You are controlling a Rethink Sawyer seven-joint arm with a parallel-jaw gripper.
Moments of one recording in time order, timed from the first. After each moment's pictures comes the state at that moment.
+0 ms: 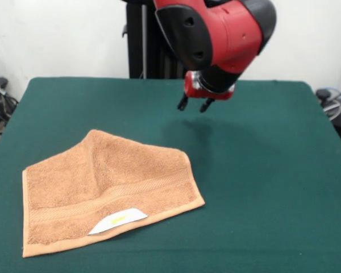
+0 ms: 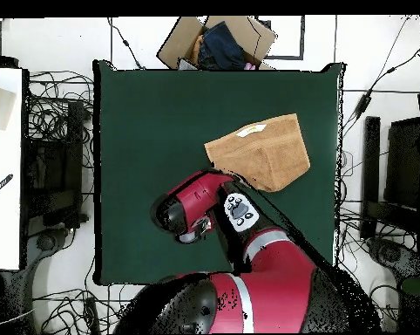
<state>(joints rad) -0.32 -0.46 0.40 1.72 -0.85 0.92 2.18</state>
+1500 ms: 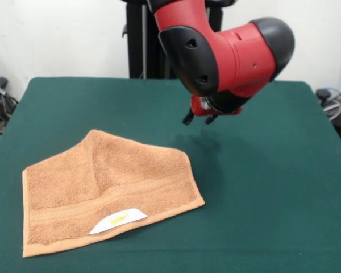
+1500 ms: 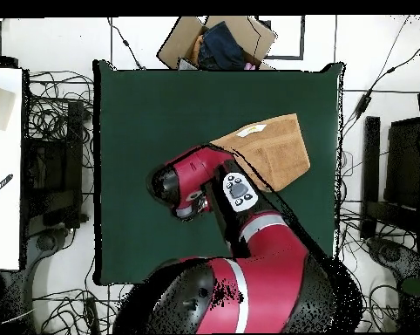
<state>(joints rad) -0.30 -0.39 0.43 1.51 -0.78 1.14 1.96</state>
